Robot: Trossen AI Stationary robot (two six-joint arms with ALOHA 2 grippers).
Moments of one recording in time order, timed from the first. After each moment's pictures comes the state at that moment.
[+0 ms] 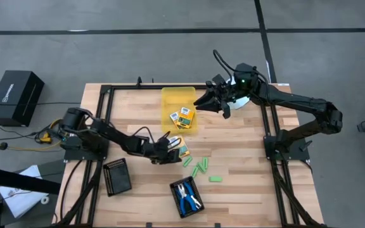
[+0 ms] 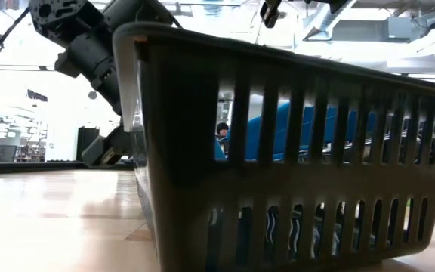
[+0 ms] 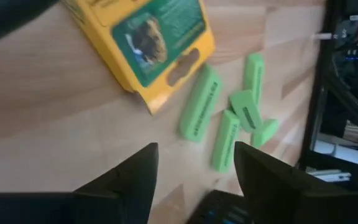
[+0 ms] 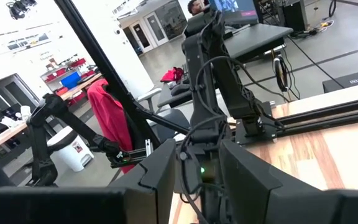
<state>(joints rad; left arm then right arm) -0.19 1.73 0.72 0.28 -0.09 -1.61 -0.37 1.32 1.18 0.05 -0.71 0.38</state>
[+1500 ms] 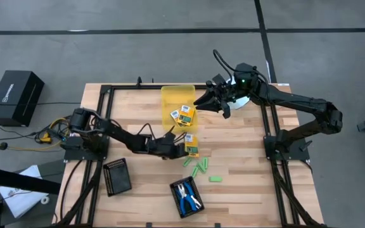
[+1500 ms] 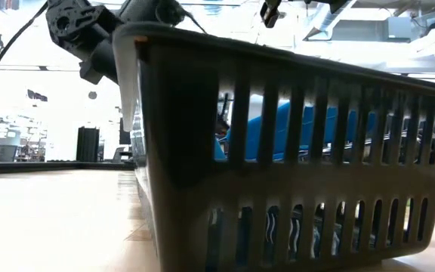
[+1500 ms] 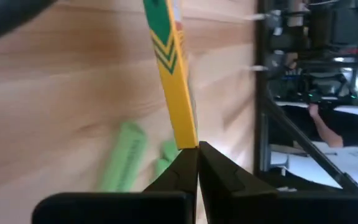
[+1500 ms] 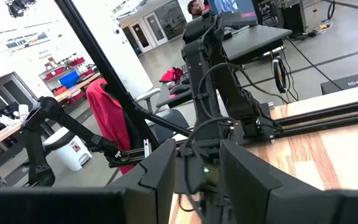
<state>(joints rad) -0.15 1.80 0.77 0.52 -0.17 -1.54 -0.37 1.32 1.18 0.05 -0.71 0.37</state>
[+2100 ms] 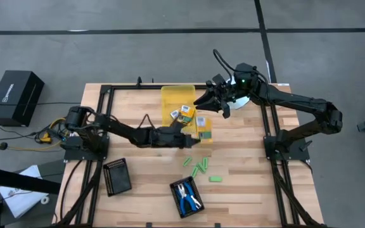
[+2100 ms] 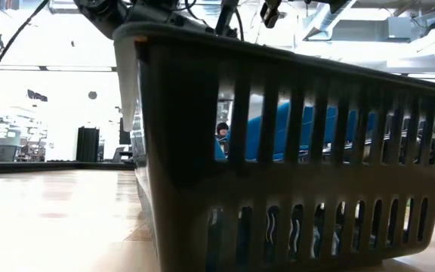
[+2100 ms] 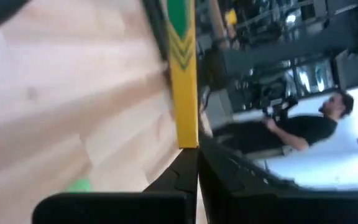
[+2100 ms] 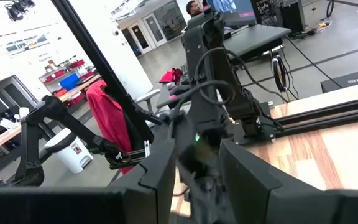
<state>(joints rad) -0.08 1.74 0.94 0.54 -0.24 -1.23 -0.37 1.32 1.18 0.06 -0.71 0.38</state>
